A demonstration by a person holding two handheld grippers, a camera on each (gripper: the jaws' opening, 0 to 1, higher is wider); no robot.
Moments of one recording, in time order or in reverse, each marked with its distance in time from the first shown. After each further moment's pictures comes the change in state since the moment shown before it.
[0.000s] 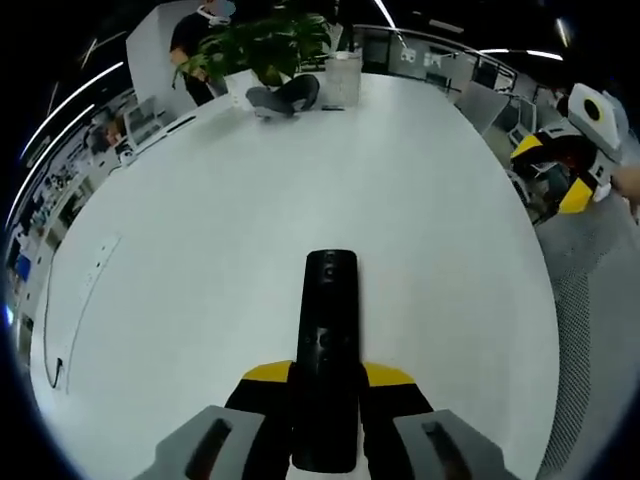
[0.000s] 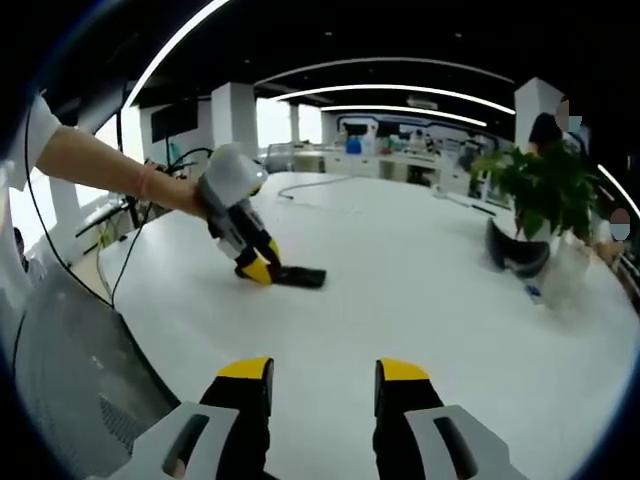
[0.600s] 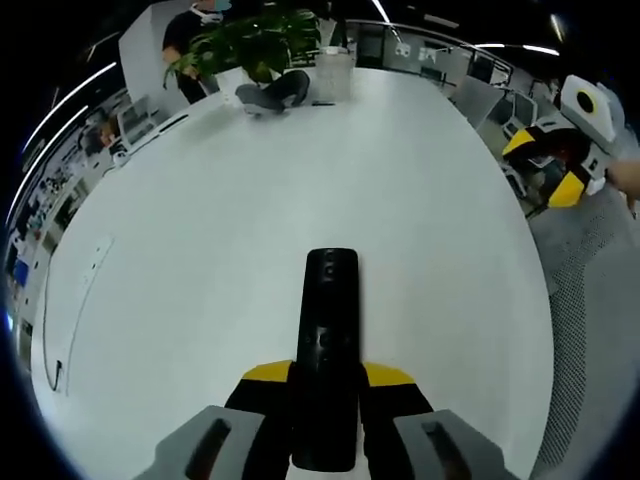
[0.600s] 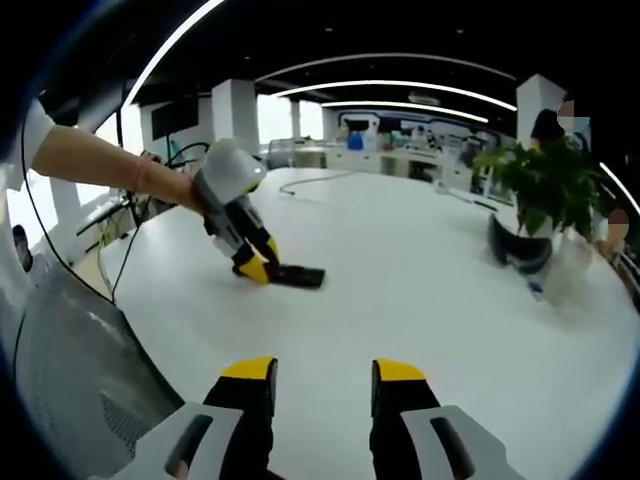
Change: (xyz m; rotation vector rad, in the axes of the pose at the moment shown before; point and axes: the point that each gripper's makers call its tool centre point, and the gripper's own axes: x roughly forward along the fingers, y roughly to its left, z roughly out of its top) left arm -0.001 -0.011 -0.004 0.018 0.025 -0.012; right arm 0.001 0.002 -0.003 0.008 0.017 0.011
